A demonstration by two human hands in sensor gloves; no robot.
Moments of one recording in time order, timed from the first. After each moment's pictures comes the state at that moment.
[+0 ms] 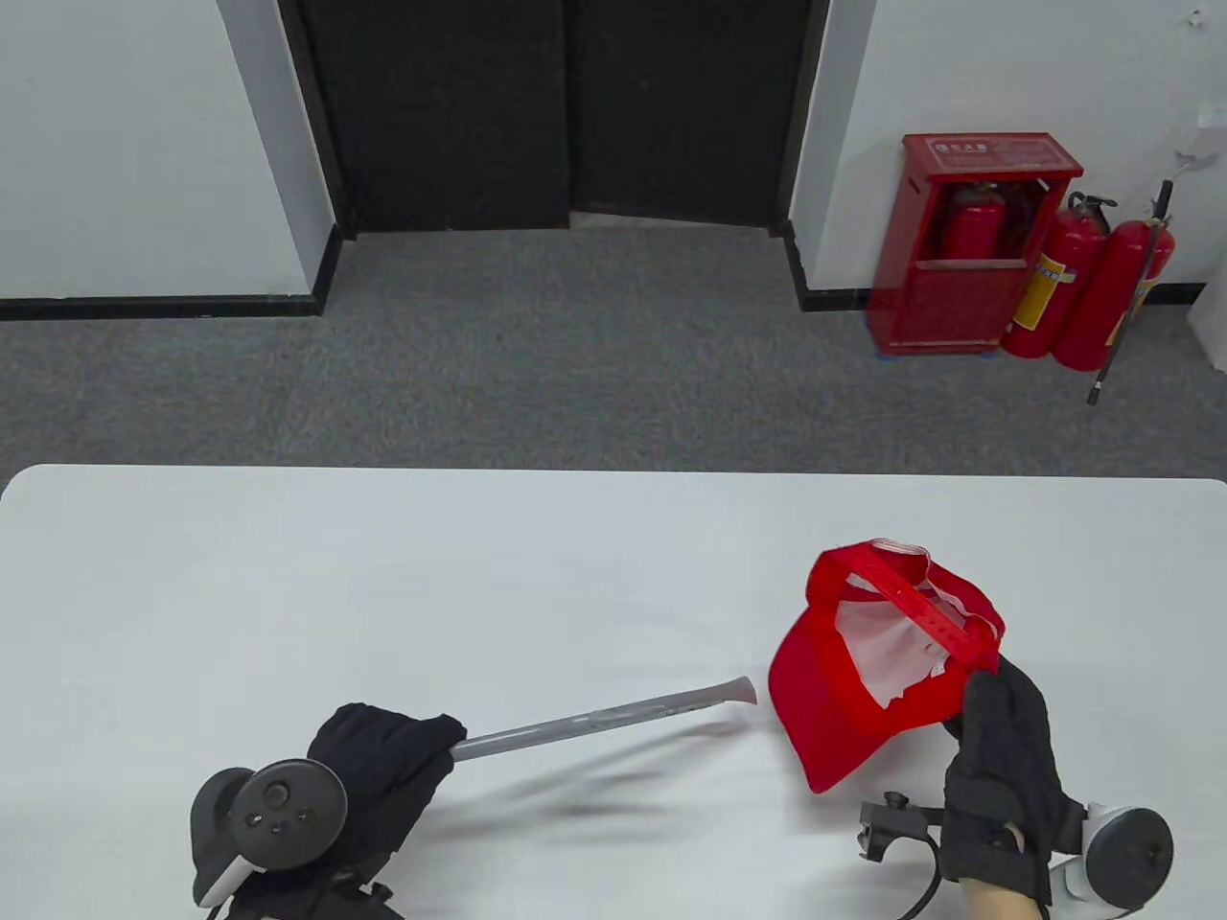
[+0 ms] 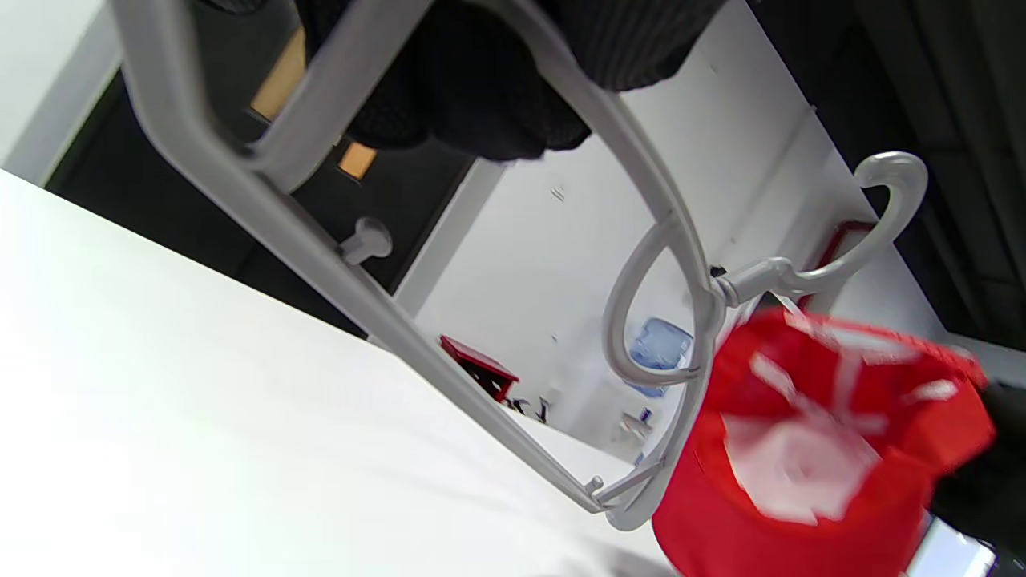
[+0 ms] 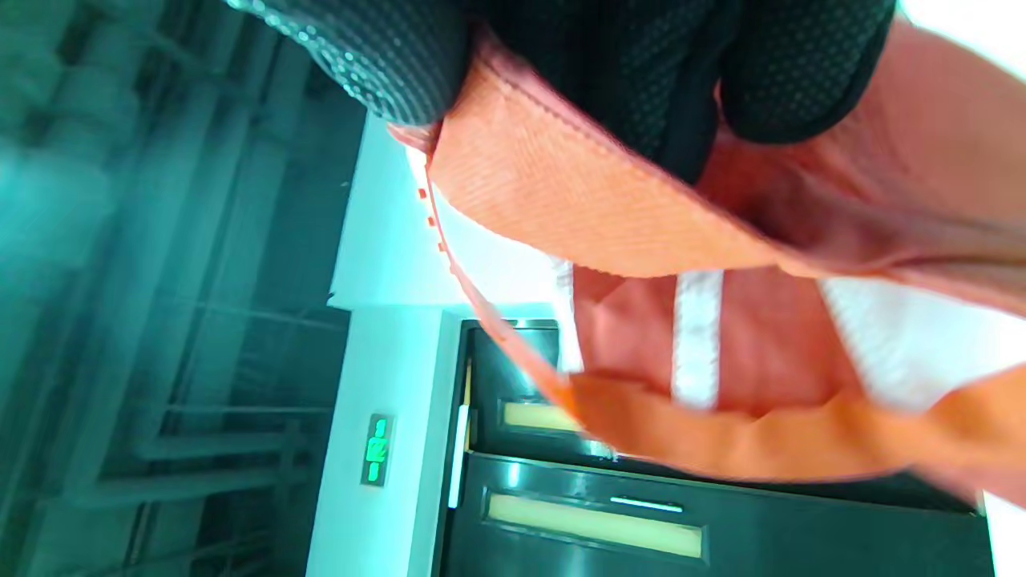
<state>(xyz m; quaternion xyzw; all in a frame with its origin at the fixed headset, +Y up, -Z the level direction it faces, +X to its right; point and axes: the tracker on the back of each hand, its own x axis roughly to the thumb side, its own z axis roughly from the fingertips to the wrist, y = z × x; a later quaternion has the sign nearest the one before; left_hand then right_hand) -0.253 -0.640 -0.267 0.10 -0.18 0.28 0.94 0.294 -0.674 -0.259 -0.08 -0.31 0.62 0.71</state>
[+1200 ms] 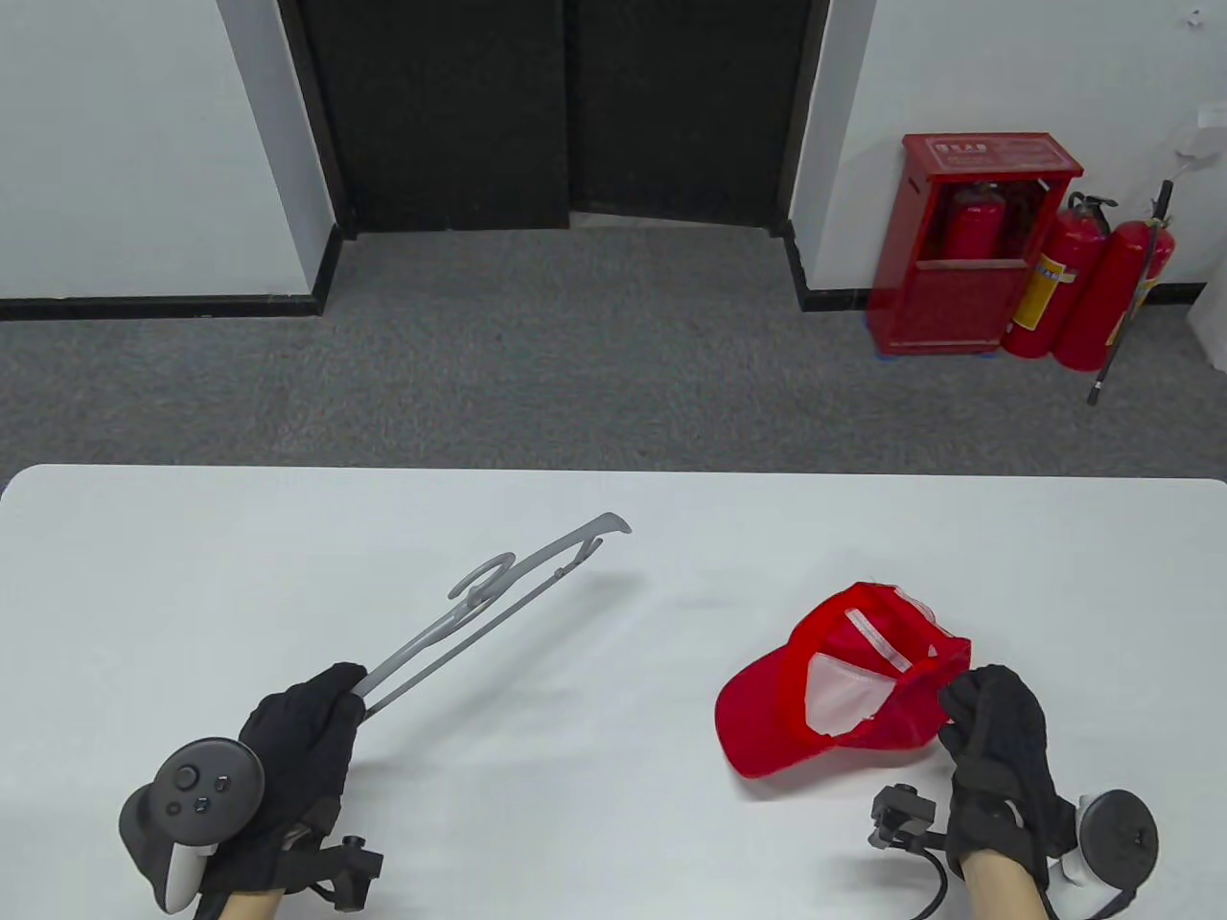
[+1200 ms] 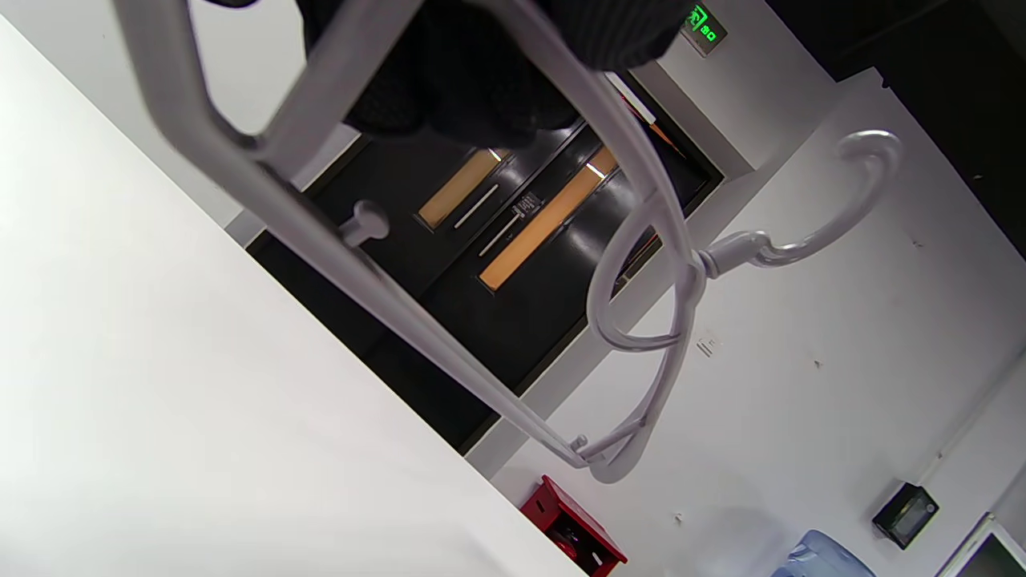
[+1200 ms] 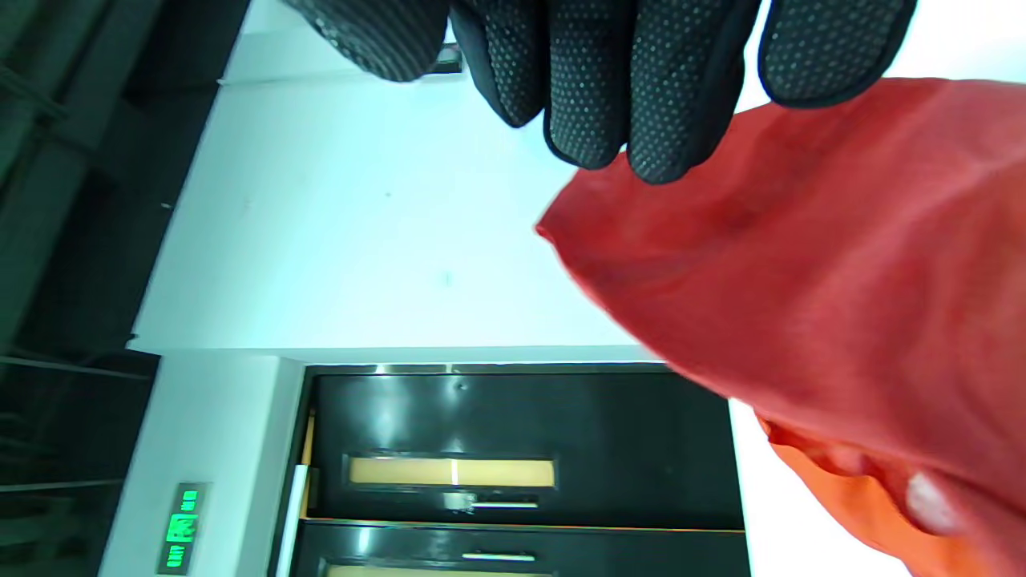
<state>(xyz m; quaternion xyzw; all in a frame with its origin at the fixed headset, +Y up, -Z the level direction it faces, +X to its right) -0.305 -0.665 -0.283 0.15 0.00 0.37 0.92 0.313 -0.718 -0.271 -0.20 -0.27 0.63 0.70</state>
